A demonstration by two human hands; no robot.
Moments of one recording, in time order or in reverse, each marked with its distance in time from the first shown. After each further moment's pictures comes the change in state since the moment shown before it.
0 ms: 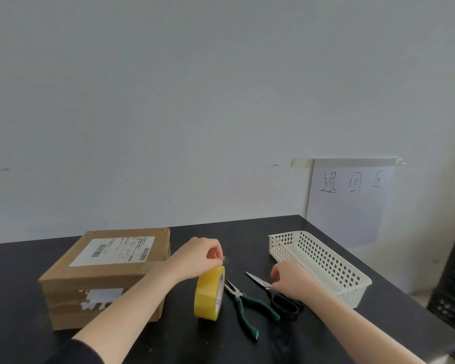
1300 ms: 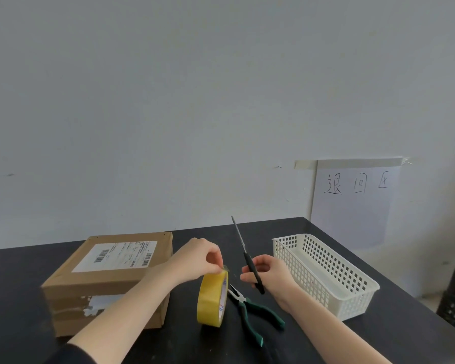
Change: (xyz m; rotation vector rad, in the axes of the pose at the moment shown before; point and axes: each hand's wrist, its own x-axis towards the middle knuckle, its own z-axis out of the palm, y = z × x) left_hand 0.002 -0.005 -0.009 0.045 -0.019 -0.006; right_hand 0.008 -0.041 0.022 1.151 0.063 0.004
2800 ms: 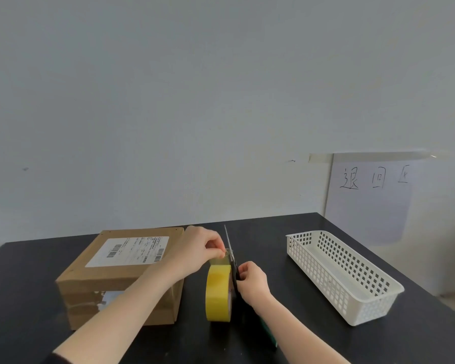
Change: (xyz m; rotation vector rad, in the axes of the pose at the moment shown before) left_hand -0.016 -0.007 -0.018 -0.095 0.190 -0.002; right_hand 0.033 0.031 0.077 -0.335 0.080 0.078
